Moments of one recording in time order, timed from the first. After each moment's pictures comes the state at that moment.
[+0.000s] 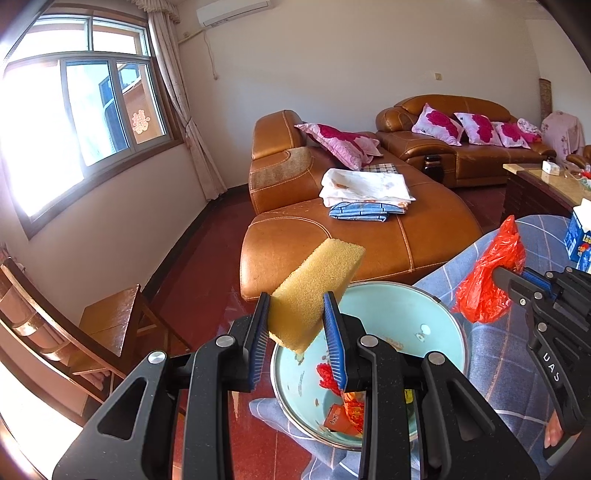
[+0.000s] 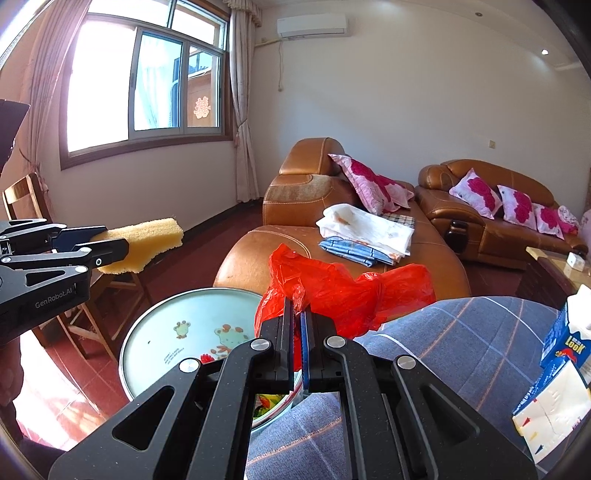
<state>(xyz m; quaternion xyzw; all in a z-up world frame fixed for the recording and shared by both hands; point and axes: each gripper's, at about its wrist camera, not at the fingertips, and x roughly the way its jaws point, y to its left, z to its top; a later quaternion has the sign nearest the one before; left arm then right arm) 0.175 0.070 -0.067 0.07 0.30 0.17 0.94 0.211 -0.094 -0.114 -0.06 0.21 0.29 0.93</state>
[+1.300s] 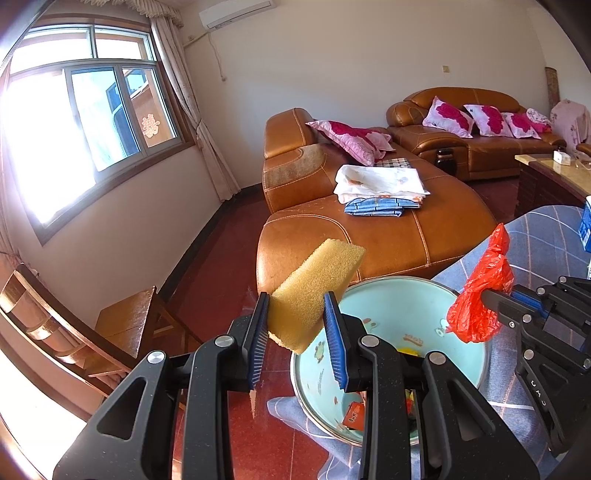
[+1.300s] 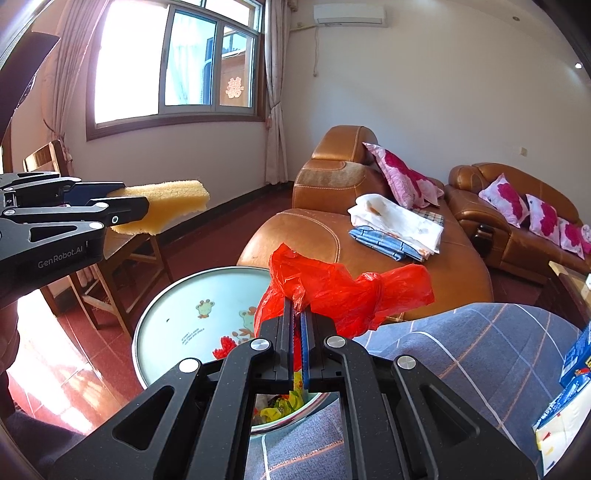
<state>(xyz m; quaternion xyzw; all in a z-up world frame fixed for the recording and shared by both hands) 0.175 0.075 -0.070 0.09 0.30 0.20 0.93 0.211 -0.067 -0.128 -0.11 0.22 0.34 0.91</state>
